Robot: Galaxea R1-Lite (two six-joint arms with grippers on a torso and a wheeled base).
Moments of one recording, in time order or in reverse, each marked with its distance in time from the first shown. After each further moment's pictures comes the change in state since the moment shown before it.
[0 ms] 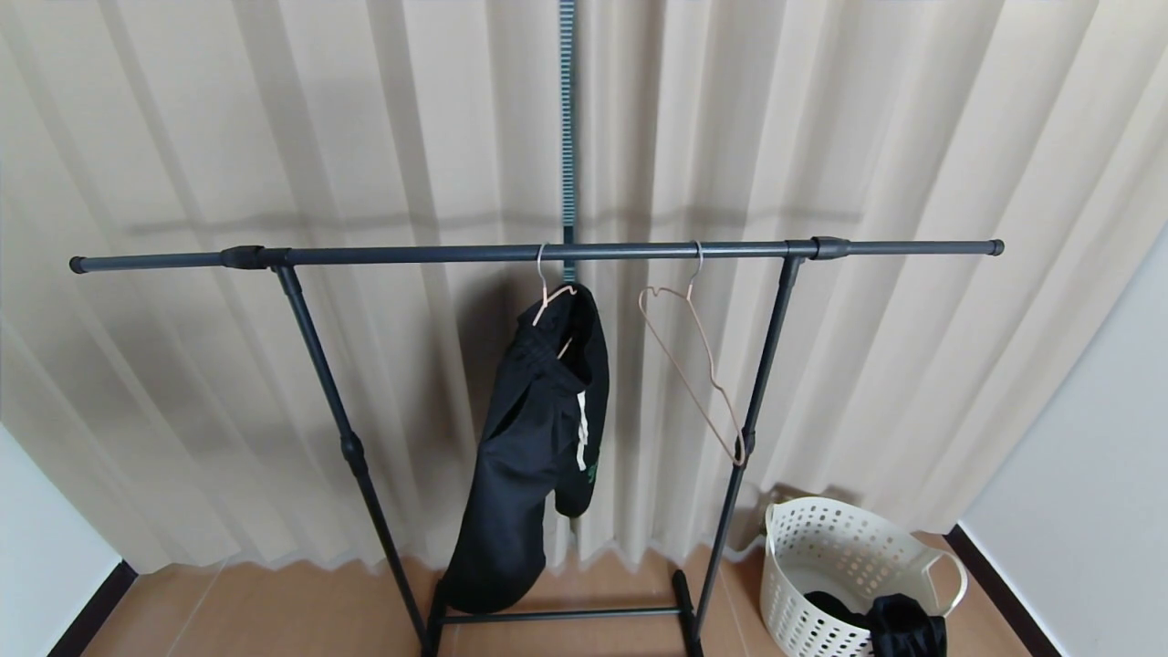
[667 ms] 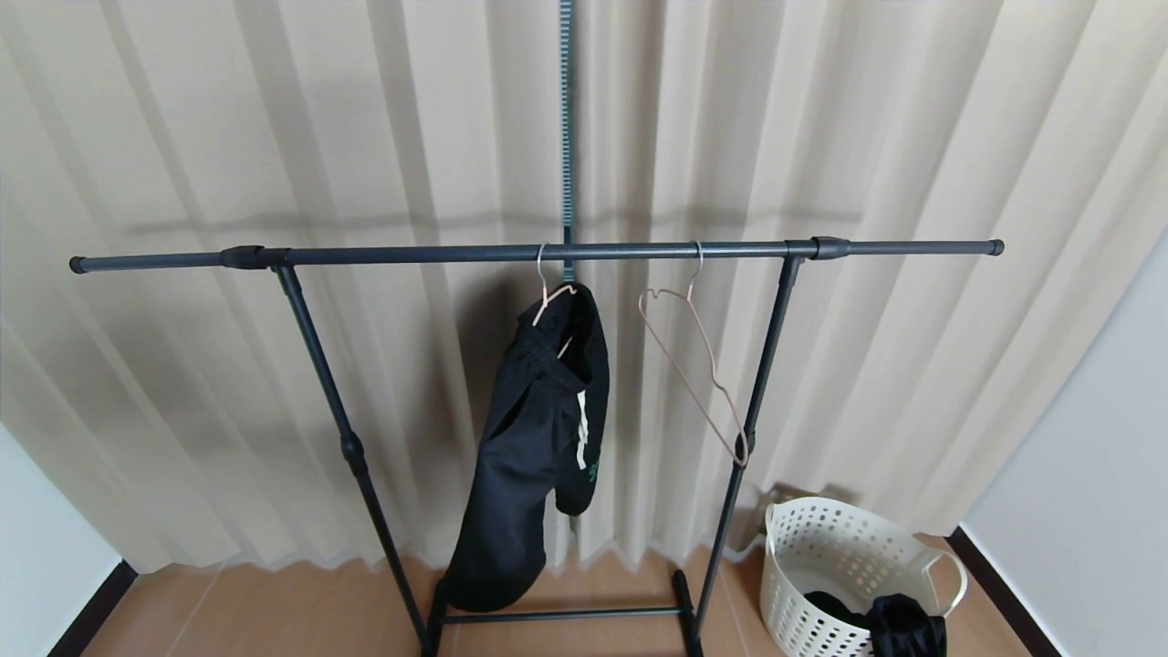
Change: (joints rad) left arm 0.000 0.005 0.004 -0.019 0.070 -0.040; right arm 0.000 0.000 -0.001 0.006 0.013 -0.070
